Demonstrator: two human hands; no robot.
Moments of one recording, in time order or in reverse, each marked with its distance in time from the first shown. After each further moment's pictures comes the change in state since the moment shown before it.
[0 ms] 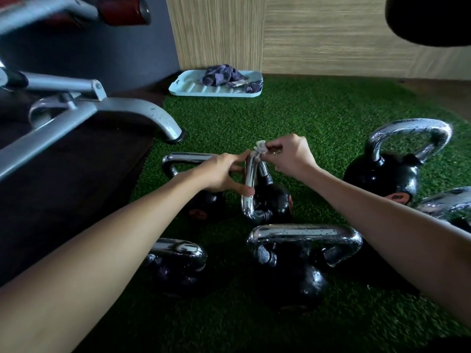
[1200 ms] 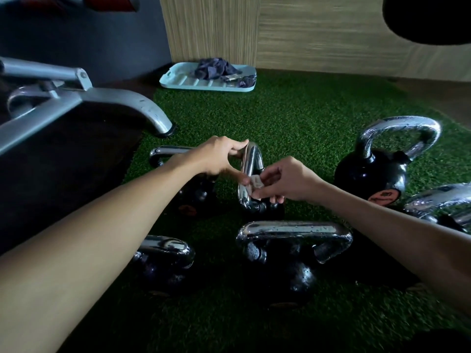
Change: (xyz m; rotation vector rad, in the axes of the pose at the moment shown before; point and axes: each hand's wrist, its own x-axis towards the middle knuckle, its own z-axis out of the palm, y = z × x) left_hand 0.018 0.016 -0.012 0.085 0.012 0.011; right_hand -0.054 0.003 -0.011 0.280 -0.448 0.139
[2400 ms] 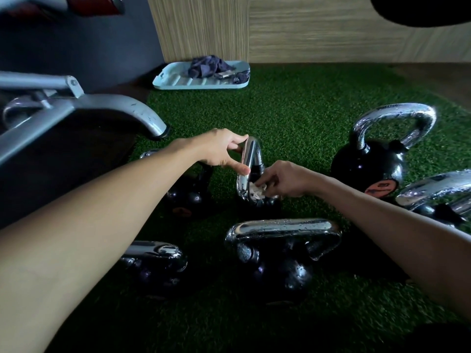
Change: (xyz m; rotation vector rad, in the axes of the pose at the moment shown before) left_hand 0.022 0.028 -0.016 0.084 -0.116 -0.081; right_hand 0.023 0.045 -0.020 -0.387 -0.151 -0.098
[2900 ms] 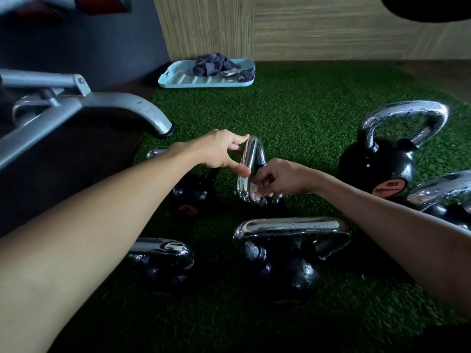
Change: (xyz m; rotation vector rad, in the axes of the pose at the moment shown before) left_hand -0.012 -0.011 0.005 -0.026 0.047 0.024; right_hand 0.010 -0.020 0.006 0.128 -0.080 -0.036
